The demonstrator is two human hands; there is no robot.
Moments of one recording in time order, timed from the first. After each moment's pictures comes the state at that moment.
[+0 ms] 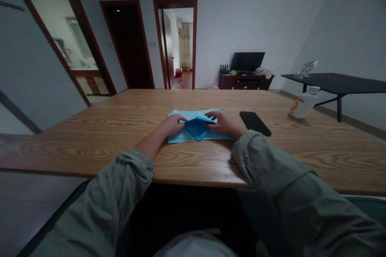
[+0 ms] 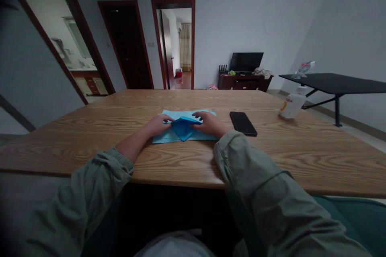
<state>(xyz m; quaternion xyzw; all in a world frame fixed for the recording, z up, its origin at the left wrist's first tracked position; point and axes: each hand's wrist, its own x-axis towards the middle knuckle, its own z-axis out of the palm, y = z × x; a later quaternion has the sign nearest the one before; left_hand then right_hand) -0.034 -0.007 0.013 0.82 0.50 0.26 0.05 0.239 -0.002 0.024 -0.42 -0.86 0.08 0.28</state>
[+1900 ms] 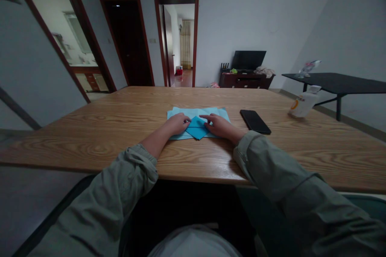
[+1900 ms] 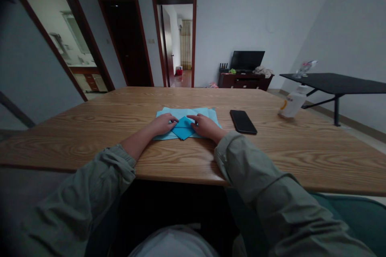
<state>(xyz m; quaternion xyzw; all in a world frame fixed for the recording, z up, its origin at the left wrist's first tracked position) -0.018 -0.010 0.019 0.85 0.49 0.20 0.00 0.219 -0.014 0.022 -0.44 -0.88 0.01 0.20</state>
